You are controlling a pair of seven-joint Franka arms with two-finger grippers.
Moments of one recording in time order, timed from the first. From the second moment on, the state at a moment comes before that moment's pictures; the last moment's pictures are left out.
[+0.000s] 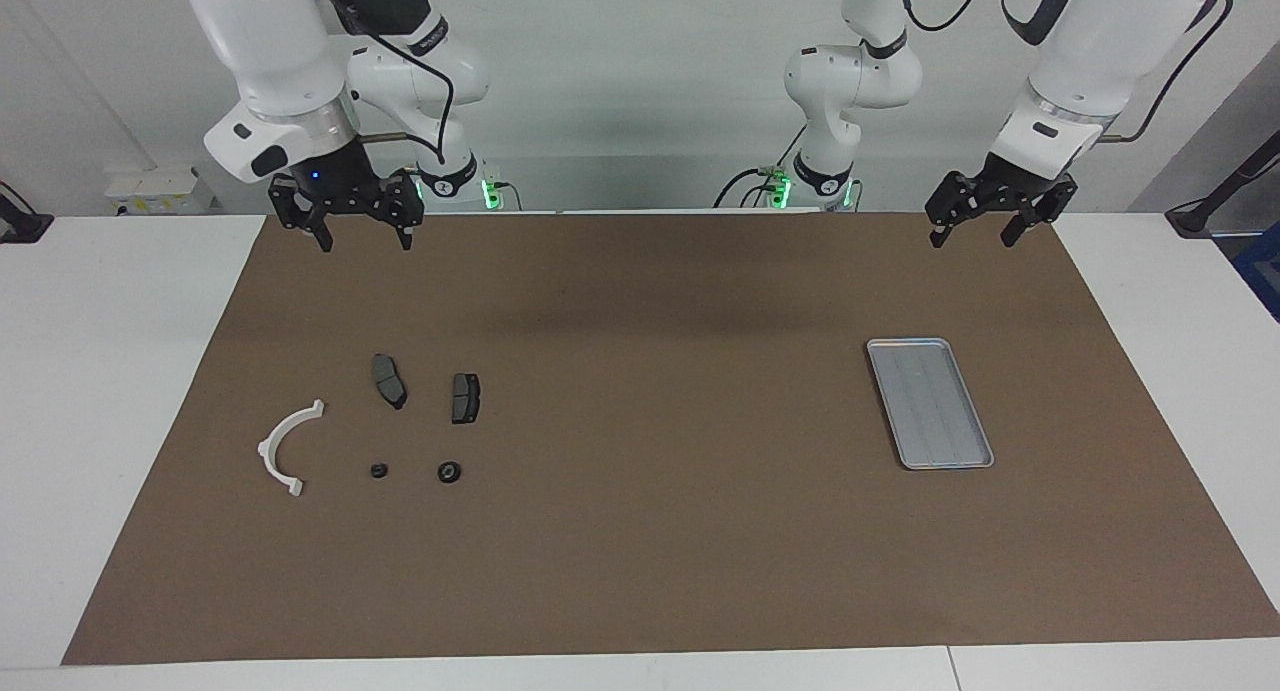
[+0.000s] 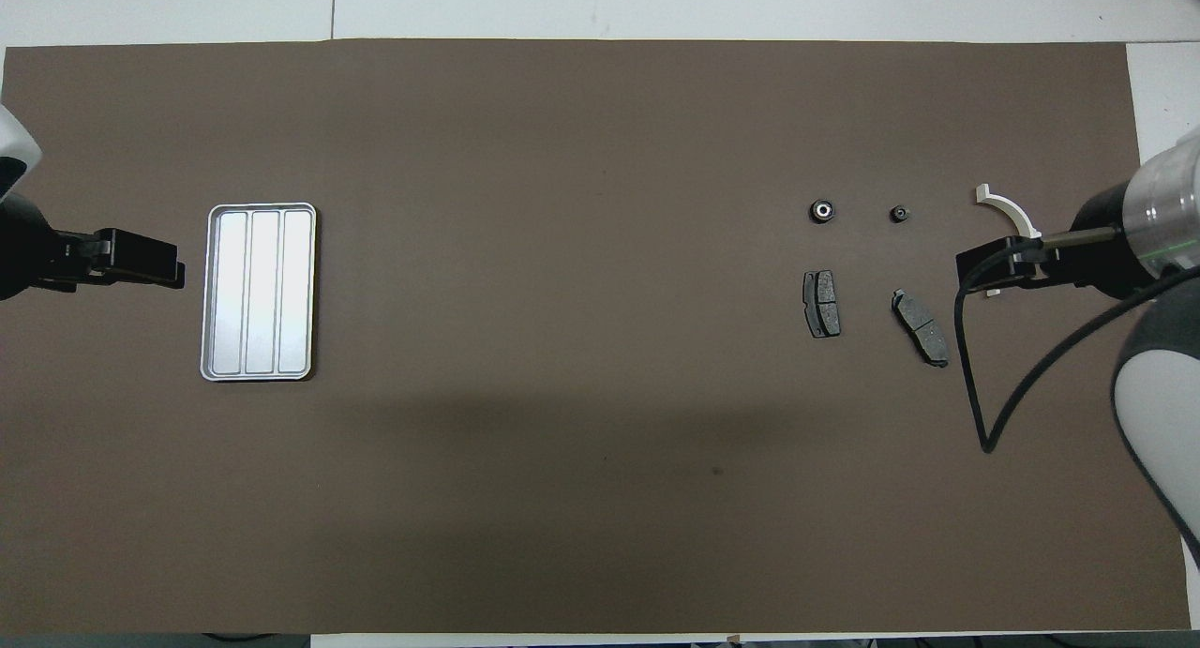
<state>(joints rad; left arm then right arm) -0.15 -0.05 0.05 -1.64 -0.02 1.60 -0.05 0.05 -0.06 0.06 -1.64 -0.02 1.55 0.08</state>
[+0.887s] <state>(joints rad) -0.15 -0.05 0.05 -1.64 -0.02 1.60 -0.05 0.00 -0.11 0.05 -1.65 0.01 1.48 0.08</state>
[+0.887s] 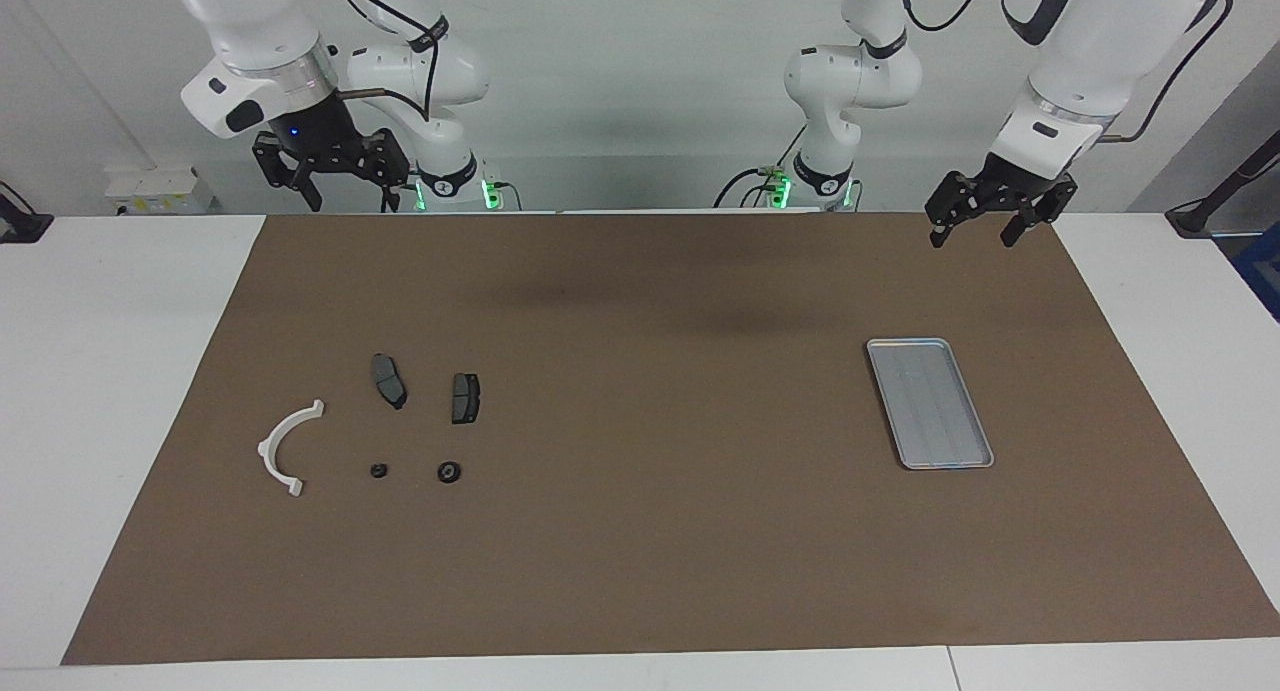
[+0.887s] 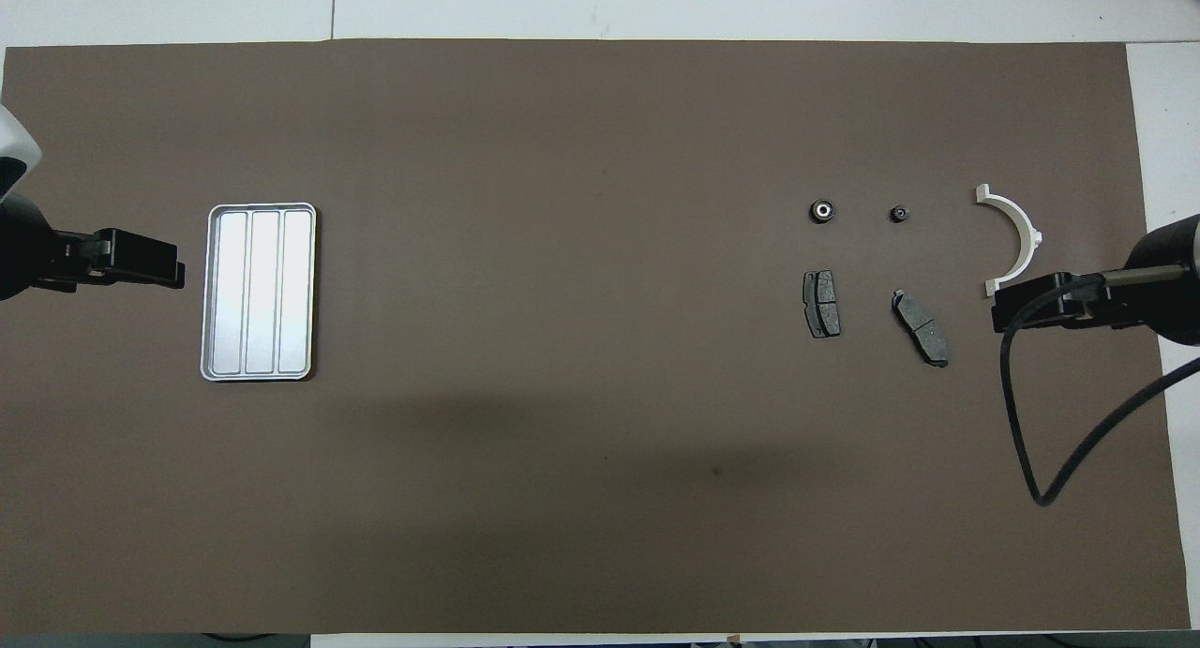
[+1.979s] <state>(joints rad) -0.15 -0.05 0.05 -1.64 -0.02 1.60 -0.05 -0.05 -0.05 0.09 -1.64 -0.02 1.57 0.08</state>
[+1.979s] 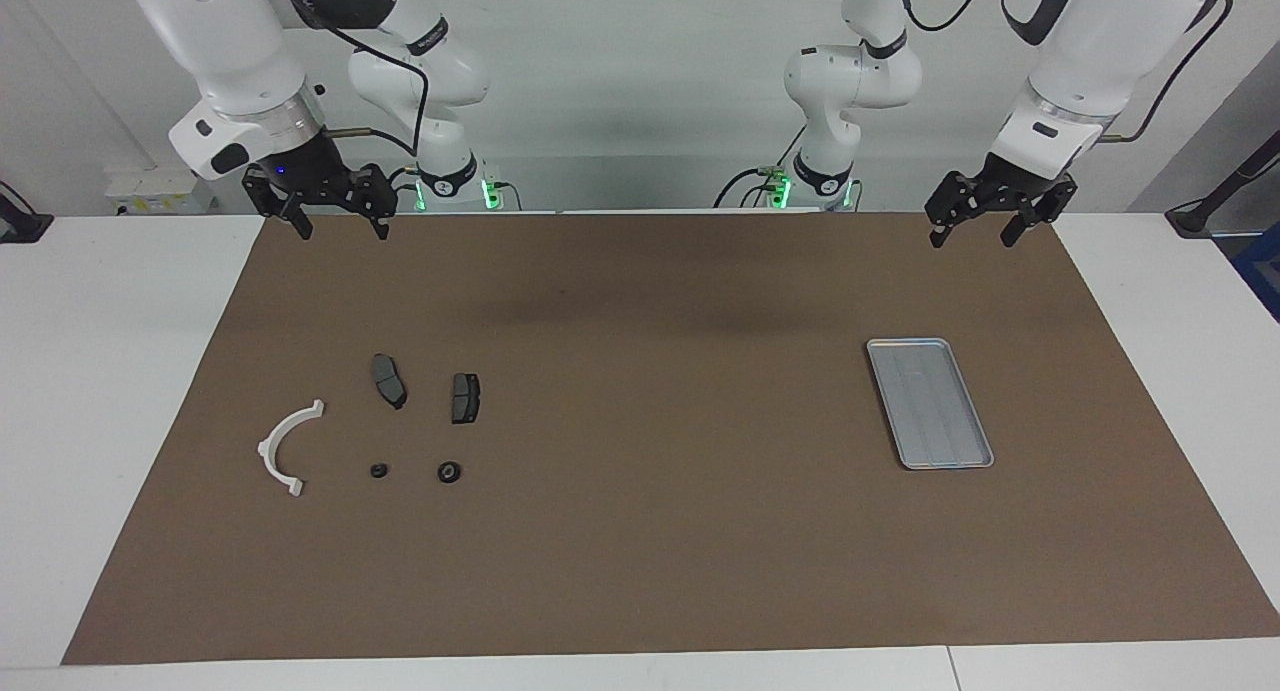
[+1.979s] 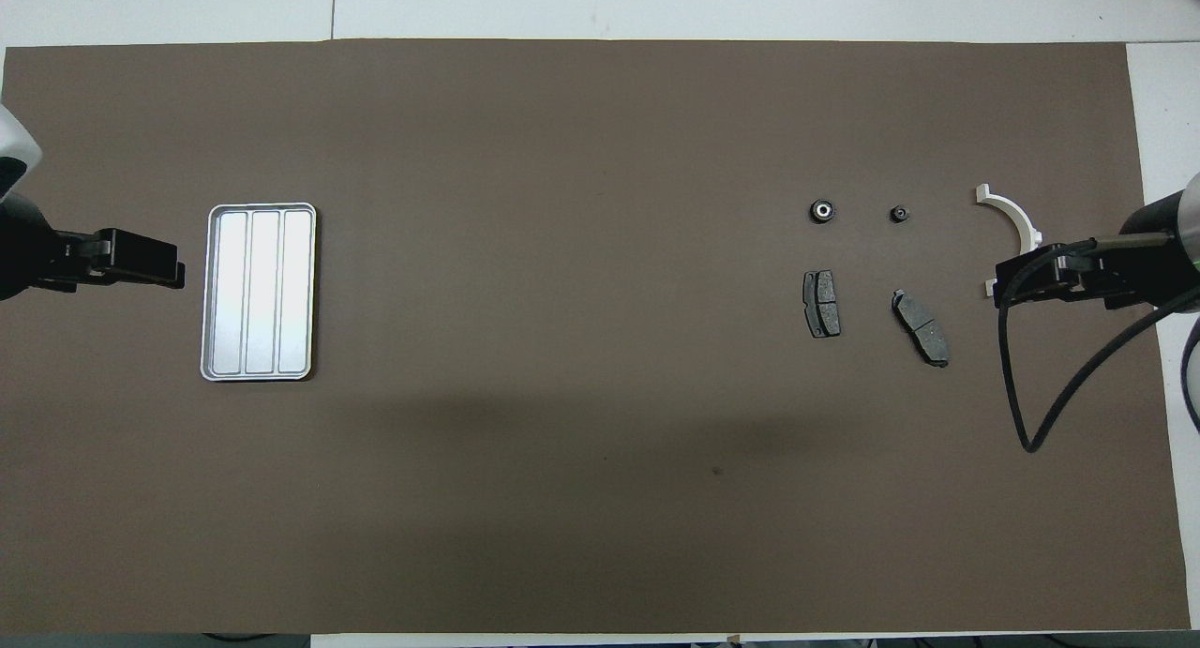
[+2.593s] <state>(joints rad) -0.15 -0.05 0.05 -1.64 -0.02 1.60 -0.05 -0.05 -0.05 0.10 -1.64 -0.04 1.58 0.08</state>
